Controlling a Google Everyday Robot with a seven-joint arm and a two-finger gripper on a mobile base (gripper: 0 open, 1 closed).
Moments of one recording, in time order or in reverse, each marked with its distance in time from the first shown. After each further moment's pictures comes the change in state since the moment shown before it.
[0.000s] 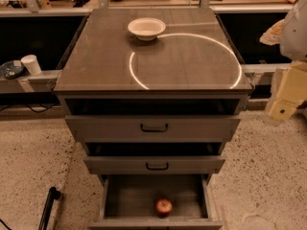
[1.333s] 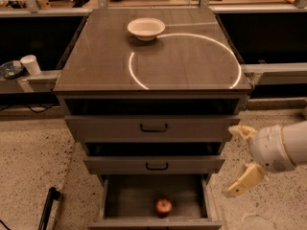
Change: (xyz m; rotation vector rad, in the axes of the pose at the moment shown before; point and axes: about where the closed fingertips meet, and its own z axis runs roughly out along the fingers) arm 0.030 0.091 0.206 -0.201 -0.529 0.201
